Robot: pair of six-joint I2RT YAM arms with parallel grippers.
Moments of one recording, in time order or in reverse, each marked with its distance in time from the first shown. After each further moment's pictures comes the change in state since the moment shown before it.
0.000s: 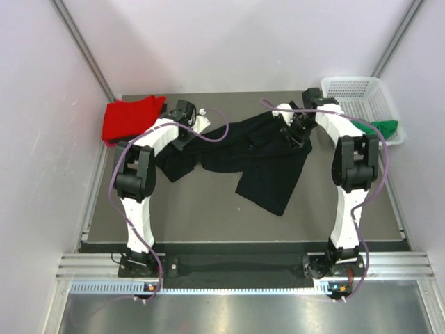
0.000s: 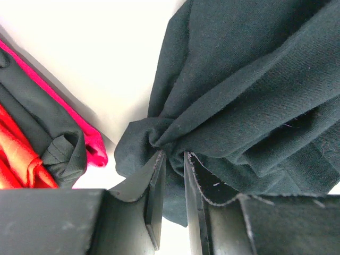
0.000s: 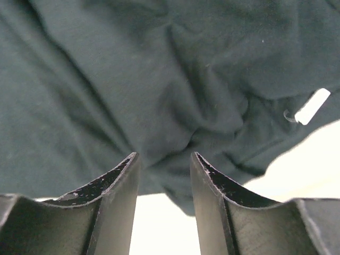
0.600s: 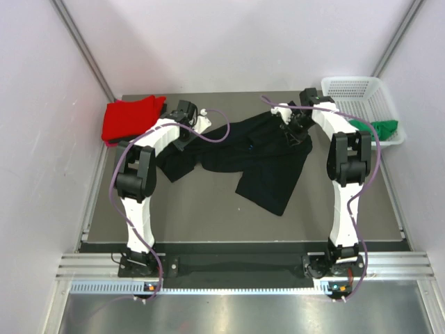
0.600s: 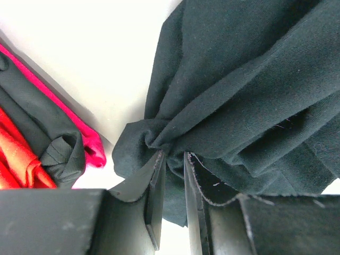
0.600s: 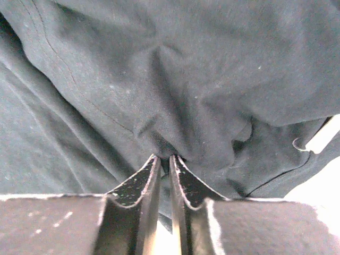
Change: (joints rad) left arm -0.011 0.000 0.000 -0.004 -0.005 0.000; right arm -0.005 0.151 0.143 -0.054 -0.041 0.050
